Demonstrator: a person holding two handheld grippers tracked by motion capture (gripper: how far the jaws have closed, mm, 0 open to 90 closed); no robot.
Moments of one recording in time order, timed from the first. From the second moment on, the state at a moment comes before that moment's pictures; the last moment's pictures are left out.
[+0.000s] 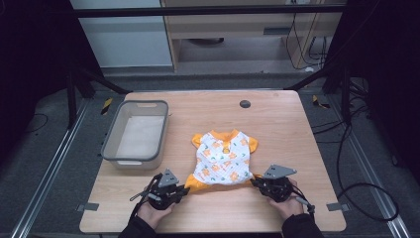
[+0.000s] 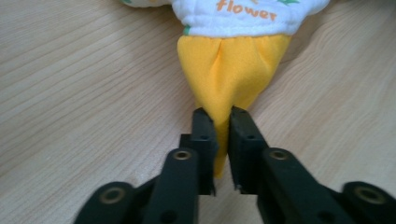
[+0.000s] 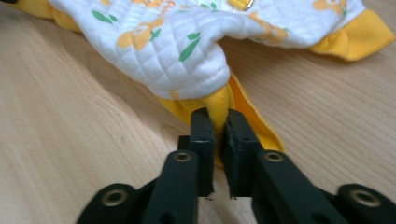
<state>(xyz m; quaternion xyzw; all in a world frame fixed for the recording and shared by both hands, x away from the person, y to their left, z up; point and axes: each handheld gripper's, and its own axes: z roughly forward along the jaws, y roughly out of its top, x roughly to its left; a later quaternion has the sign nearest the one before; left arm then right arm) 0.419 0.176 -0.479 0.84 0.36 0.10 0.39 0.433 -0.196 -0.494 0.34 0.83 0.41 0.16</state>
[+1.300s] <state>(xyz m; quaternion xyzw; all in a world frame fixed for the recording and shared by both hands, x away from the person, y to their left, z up) 0.446 0.190 -0.442 0.80 0.37 0.18 0.43 0.439 -0.212 -0.454 0.39 0.77 0.46 0.19</state>
